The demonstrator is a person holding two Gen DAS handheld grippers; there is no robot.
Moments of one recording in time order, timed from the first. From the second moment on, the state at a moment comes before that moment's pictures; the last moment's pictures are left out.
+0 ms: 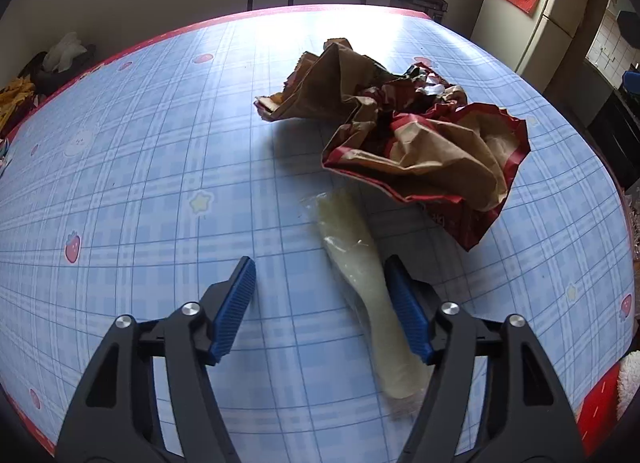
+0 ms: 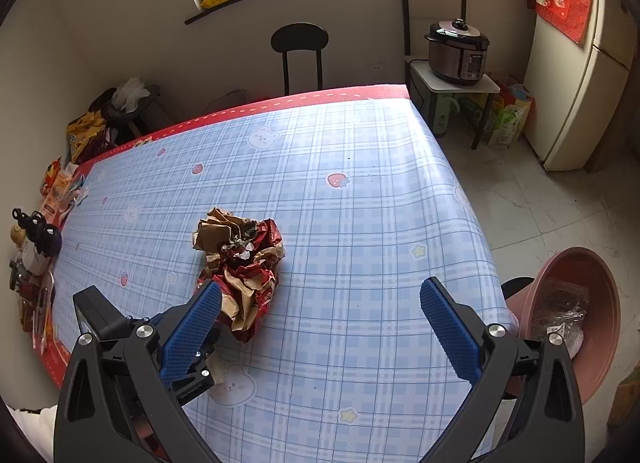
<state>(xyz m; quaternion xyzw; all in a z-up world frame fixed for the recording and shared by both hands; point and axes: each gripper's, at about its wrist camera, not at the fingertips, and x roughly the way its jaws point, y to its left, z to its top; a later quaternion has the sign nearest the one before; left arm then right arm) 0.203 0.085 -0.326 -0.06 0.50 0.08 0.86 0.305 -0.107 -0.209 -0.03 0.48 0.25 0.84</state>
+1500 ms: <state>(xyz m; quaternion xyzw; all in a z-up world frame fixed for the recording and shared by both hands) 0.081 0.192 -0.222 -0.21 0.37 0.11 0.90 0.274 -0.002 -0.265 -0.02 0.50 0.33 0.80</state>
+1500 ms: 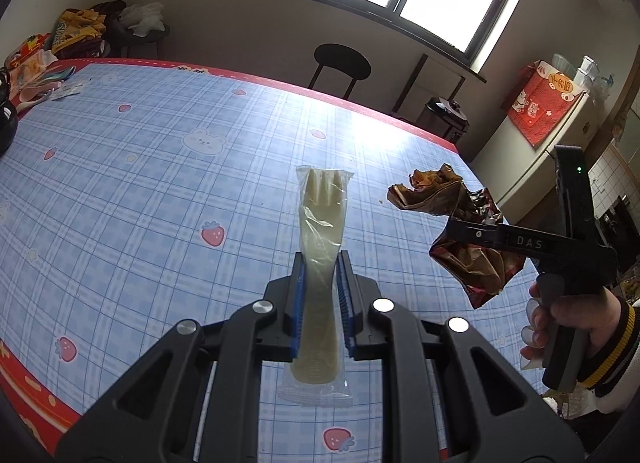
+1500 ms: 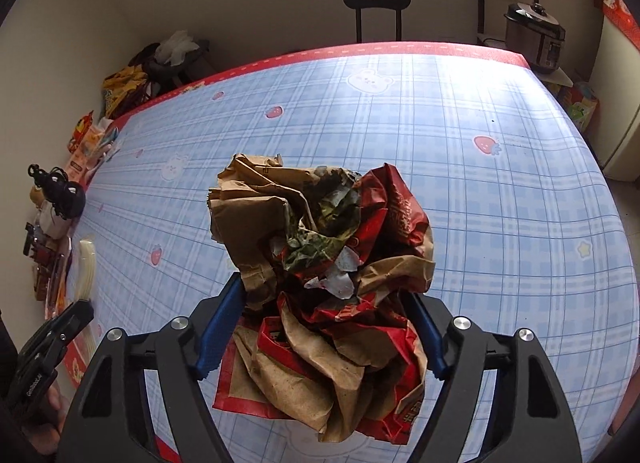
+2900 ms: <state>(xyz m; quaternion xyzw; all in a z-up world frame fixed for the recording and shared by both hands) 0.225 -0.140 -0.076 -0.08 0.31 -0.15 0.94 0.307 -0.473 -0.176 0.06 0.35 0.05 0.93</state>
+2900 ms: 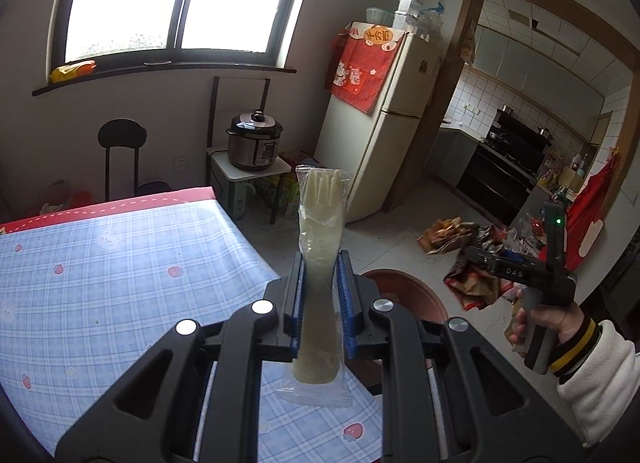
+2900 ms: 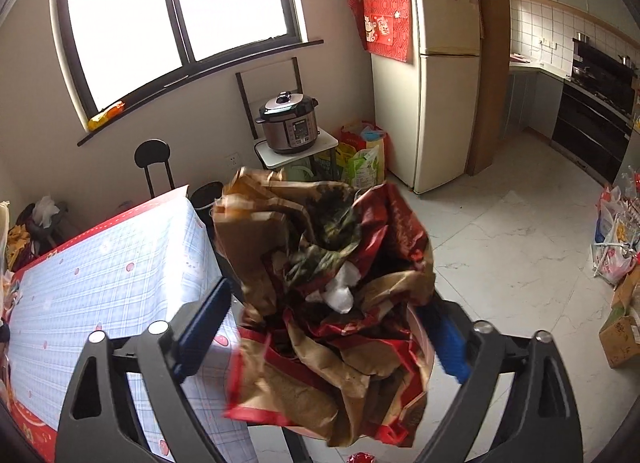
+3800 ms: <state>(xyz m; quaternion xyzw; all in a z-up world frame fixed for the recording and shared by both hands) 0.299 -0.312 -0.068 -0.02 0.28 -0.29 0.91 0.247 -0.536 -0.142 0.07 0.33 0.00 0.94</state>
